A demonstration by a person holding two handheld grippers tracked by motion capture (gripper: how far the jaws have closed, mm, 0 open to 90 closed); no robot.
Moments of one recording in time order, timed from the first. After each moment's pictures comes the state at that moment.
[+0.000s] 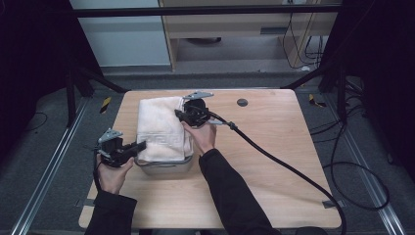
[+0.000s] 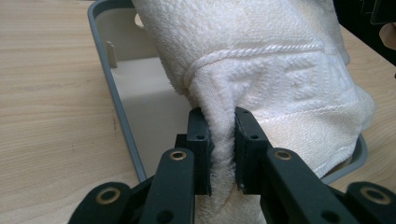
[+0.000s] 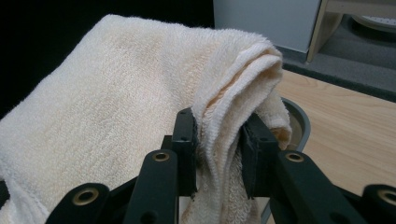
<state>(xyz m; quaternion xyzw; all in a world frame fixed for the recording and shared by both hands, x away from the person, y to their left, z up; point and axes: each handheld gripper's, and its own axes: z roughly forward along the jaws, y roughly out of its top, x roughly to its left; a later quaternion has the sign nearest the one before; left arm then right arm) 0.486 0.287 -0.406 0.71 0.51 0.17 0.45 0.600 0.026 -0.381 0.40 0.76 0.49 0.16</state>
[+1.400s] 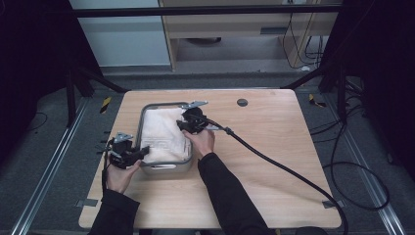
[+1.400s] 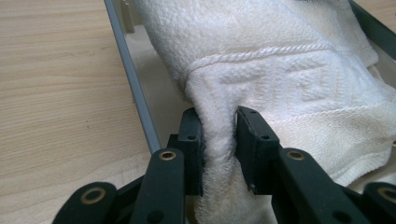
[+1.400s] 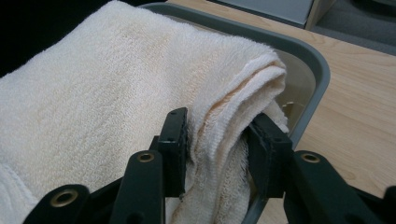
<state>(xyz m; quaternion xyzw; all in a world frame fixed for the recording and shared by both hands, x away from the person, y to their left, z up) 0.501 0.276 -0.435 0.74 0.53 0.20 0.38 0.618 0.034 -0.433 0.40 0.79 0.44 0.16</state>
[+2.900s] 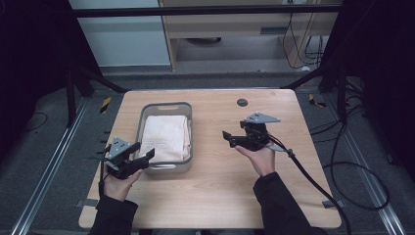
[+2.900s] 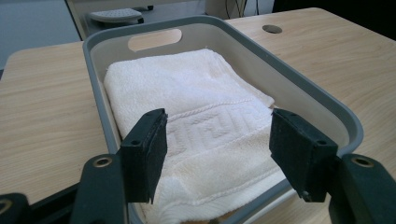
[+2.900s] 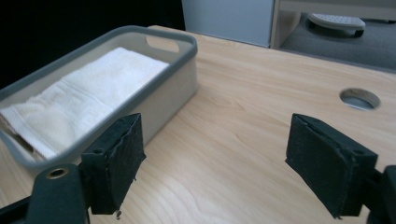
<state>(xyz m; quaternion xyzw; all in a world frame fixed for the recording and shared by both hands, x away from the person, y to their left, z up) 0.456 0.263 -0.414 0.72 0.45 0.26 0.45 0.525 -0.142 -0.401 0.41 0.74 0.50 0.19</state>
